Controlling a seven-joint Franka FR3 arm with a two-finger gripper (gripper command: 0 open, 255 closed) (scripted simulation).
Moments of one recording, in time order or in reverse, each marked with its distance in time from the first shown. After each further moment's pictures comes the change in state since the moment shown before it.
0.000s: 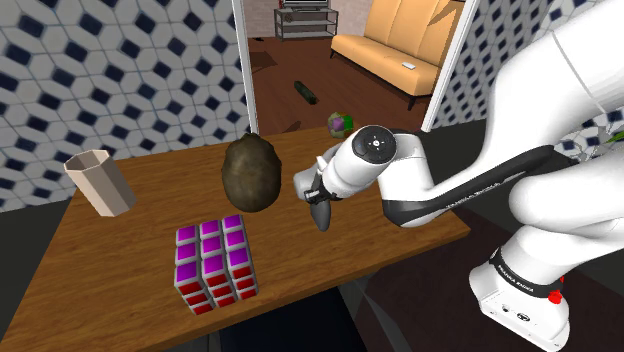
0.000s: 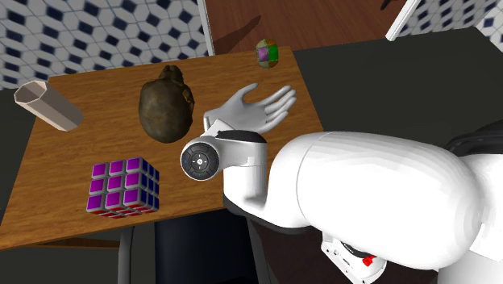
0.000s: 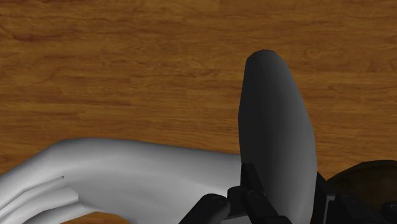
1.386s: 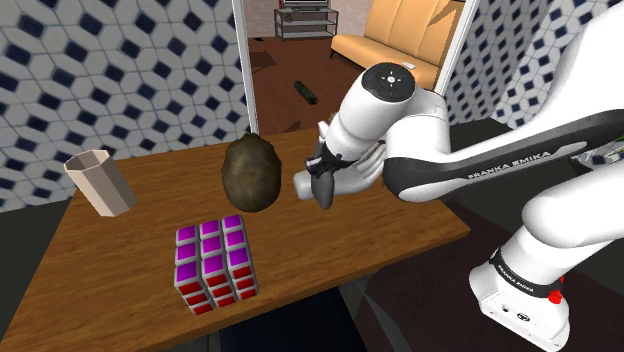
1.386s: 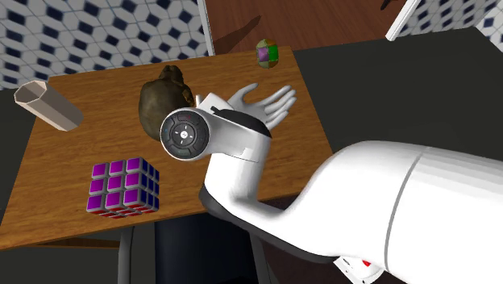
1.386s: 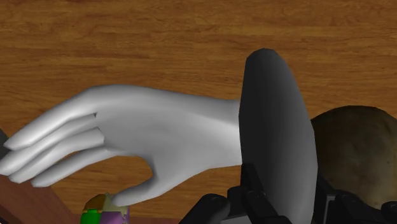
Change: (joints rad) arm 0.512 -0.099 -0.508 0.058 0.248 -0.235 -0.278
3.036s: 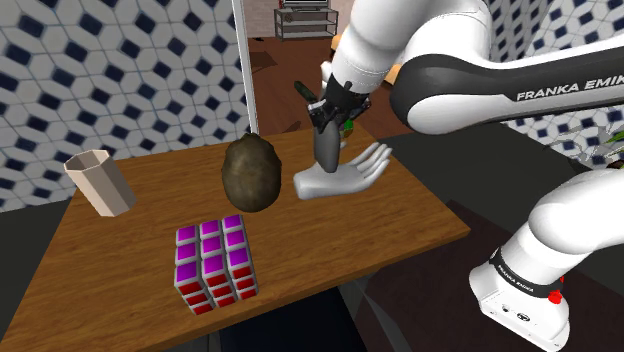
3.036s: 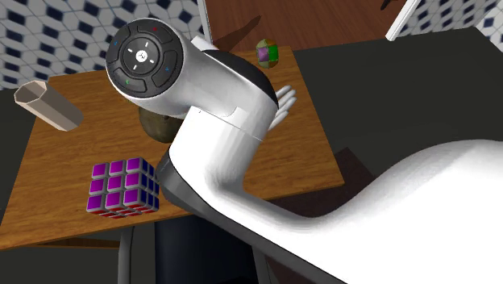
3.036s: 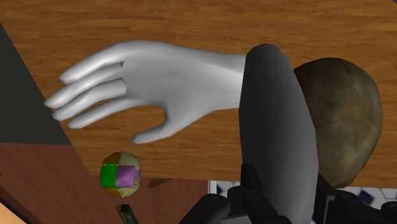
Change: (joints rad) arm 0.143 -0.117 -0.210 0.208 0.126 -0.318 -0.204
